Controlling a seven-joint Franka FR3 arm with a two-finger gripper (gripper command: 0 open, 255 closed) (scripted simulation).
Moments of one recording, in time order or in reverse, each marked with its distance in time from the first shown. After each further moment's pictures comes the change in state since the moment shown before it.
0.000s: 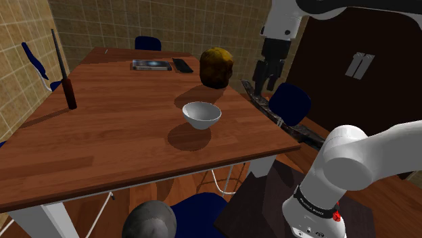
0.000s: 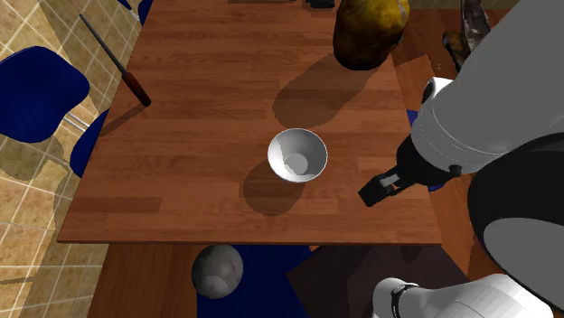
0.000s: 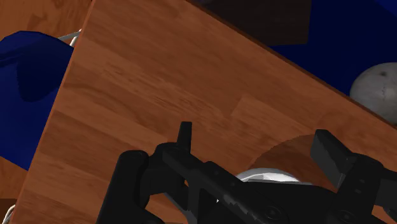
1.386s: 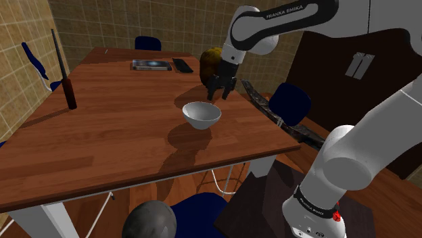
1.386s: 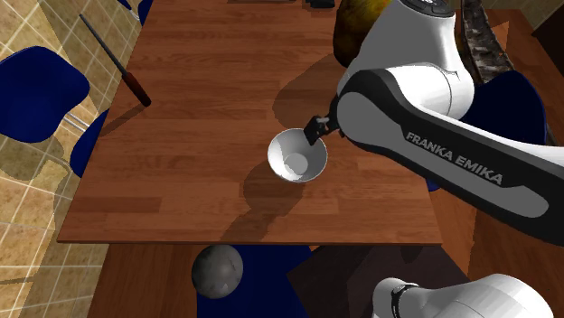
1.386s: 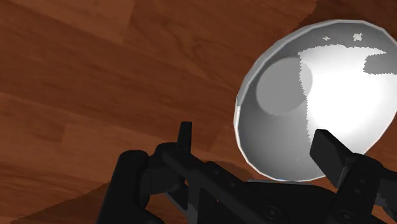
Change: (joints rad) arm -0.003 0.488 -0.080 0.057 0.116 0.564 -0.072
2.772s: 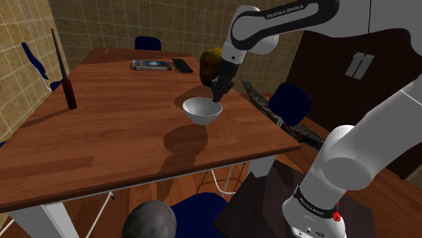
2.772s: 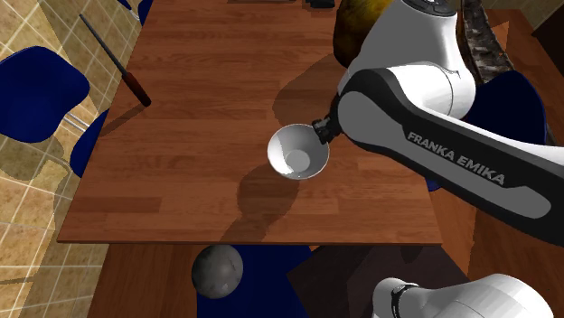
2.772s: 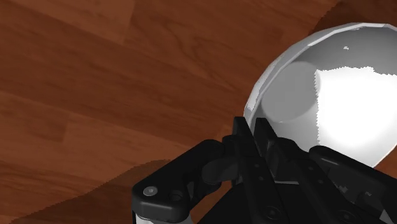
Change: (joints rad) arm -0.001 -0.003 -0.001 0.001 0.000 -0.003 0.000
